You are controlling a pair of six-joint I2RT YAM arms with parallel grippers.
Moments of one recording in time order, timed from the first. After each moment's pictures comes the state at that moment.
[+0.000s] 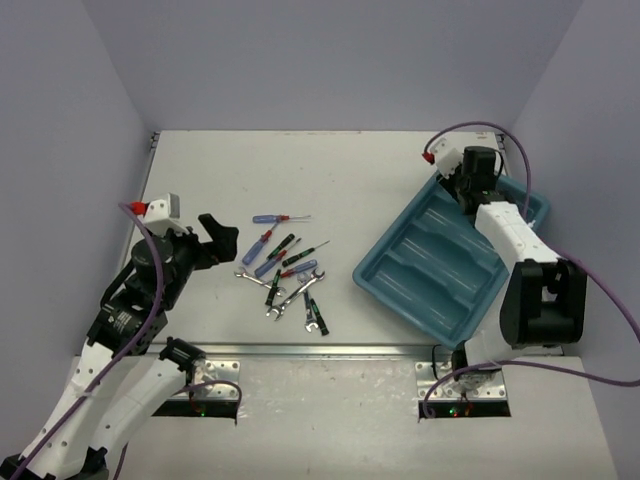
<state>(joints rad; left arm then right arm) -0.40 0.54 0.81 -0.58 -0.27 -0.46 0.02 1.53 1.06 -0.15 0.19 -0.80</state>
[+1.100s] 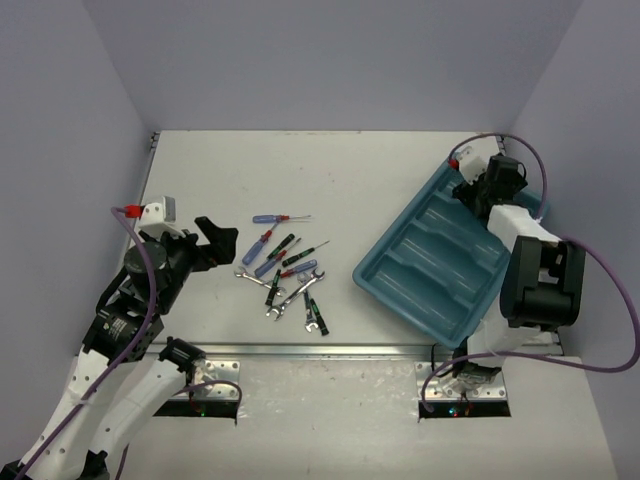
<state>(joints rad) -0.40 0.50 0.81 -0.57 -0.24 -0.46 -0.18 1.65 0.94 0.12 0.19 -0.97</state>
